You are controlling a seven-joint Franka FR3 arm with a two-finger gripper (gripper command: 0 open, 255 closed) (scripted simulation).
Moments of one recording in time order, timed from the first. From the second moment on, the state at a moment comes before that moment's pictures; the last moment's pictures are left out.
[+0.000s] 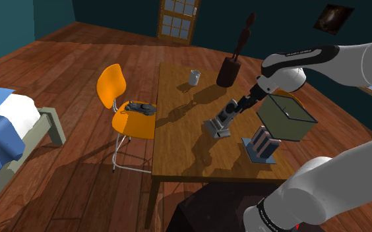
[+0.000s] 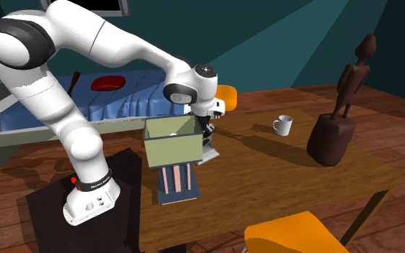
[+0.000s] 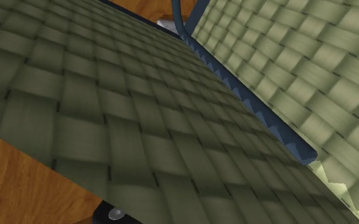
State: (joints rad) arm -0.01 -0.25 -0.61 -2.42 0.29 2.20 -0.72
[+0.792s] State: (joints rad) arm -0.04 -0.34 -0.58 -2.38 0.22 2.05 -0.64
